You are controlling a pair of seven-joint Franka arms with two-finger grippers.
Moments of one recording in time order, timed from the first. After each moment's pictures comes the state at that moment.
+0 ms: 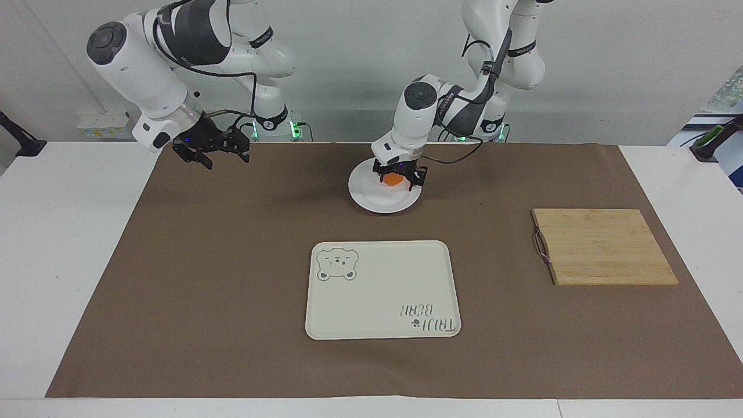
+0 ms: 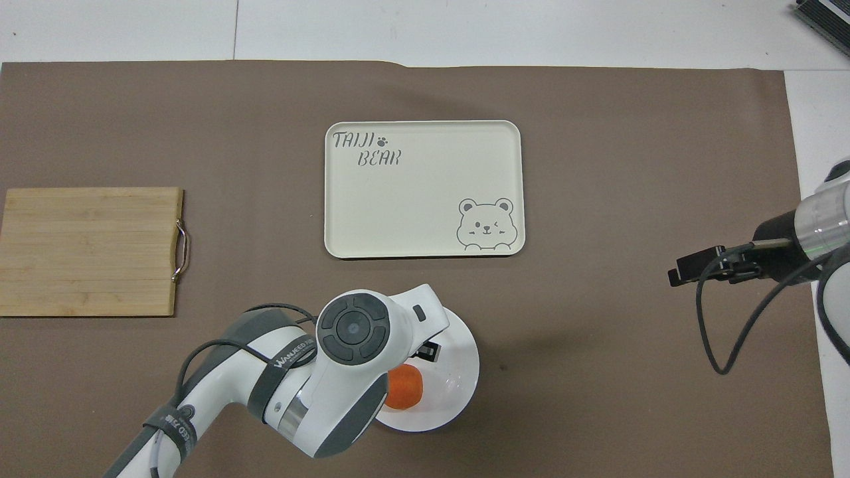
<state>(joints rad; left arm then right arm) -0.74 0.08 -0.03 -2.15 -0.16 2.20 -0.32 -0.03 -0.08 -0.01 -1.89 0.26 1.59 -0.14</state>
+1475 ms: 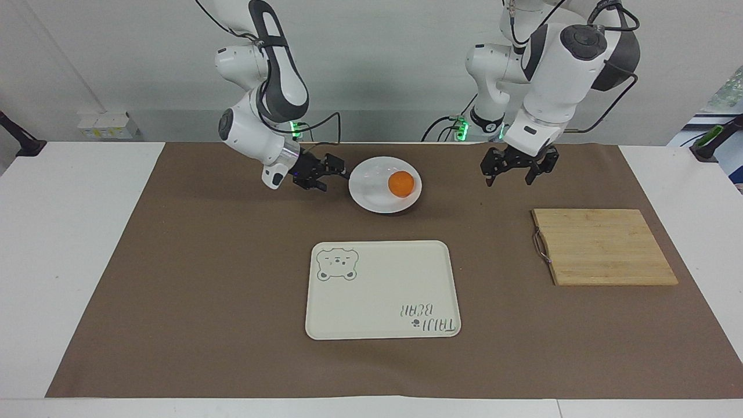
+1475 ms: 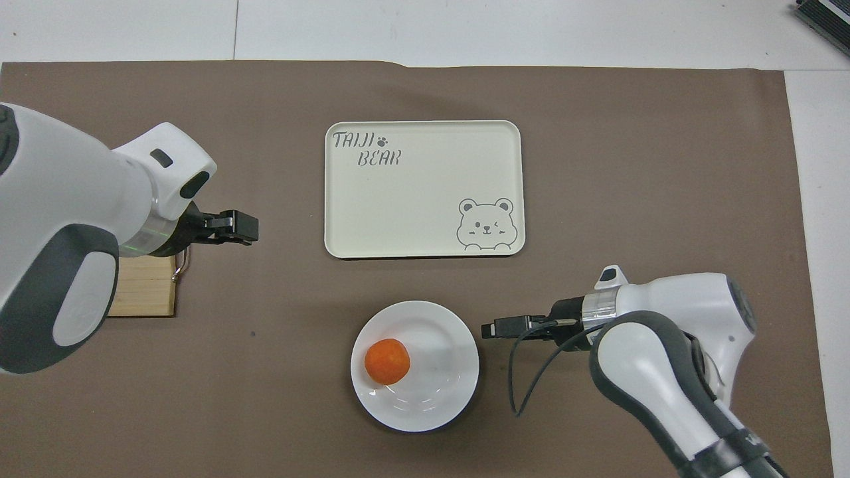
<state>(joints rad) -0.27 -0.02 0.00 -1.79 0.00 1.77 -0.27 0.33 -0.09 0.01 -2.46 1.00 2.24 -0.32</state>
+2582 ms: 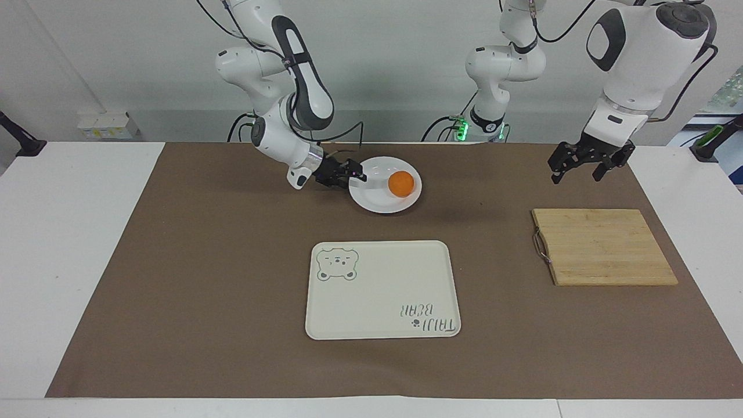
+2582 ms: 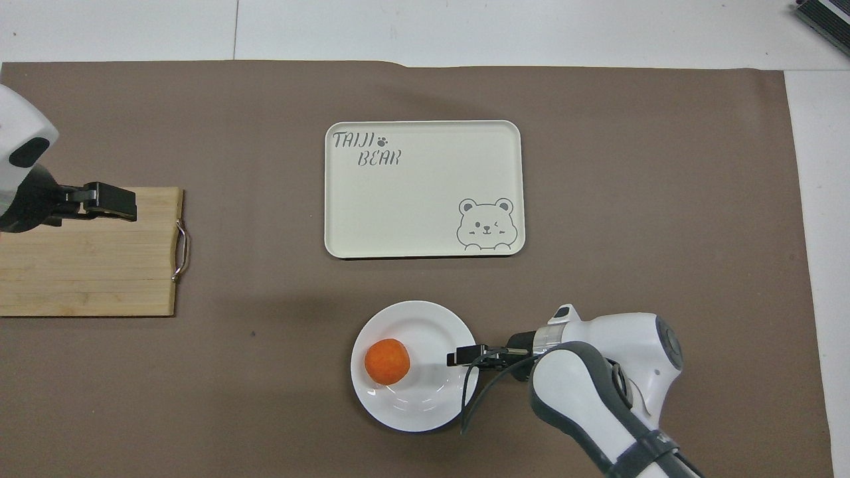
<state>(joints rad) -0.09 -0.02 0.00 -1.71 0.01 1.73 -0.10 0.47 -0.02 0.01 -2.54 1.17 2.35 -0.31</state>
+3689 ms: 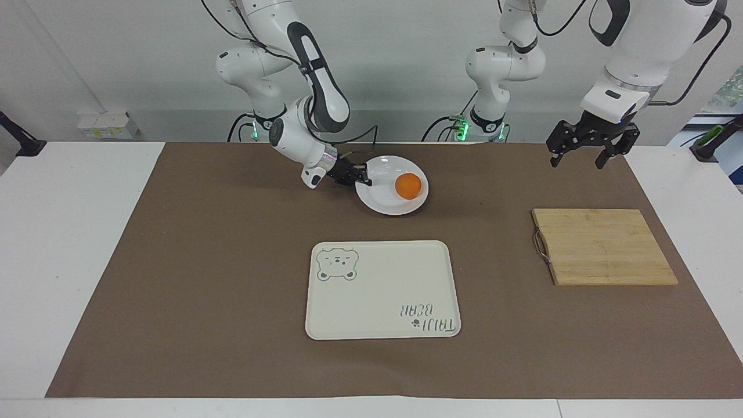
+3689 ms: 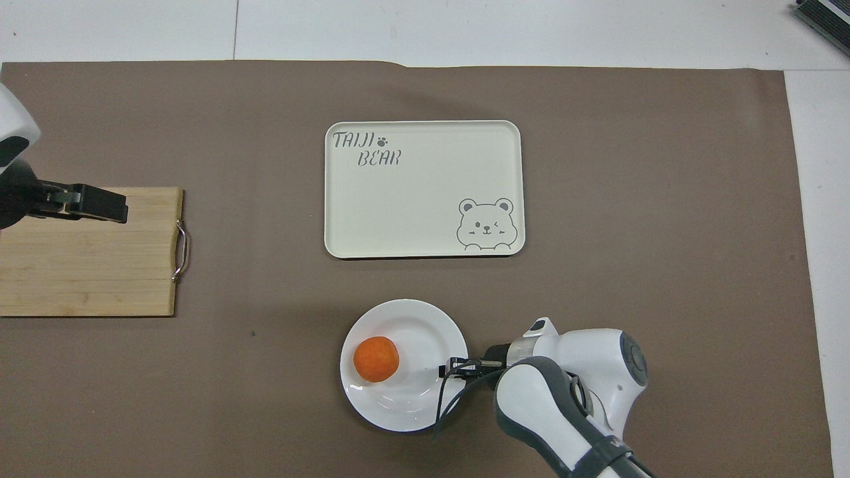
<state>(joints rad) -0.07 -0.03 -0.06 -1.60 0.01 1.62 0.01 0.55 0.02 0.01 -2.54 1.28 2.43 -0.36</state>
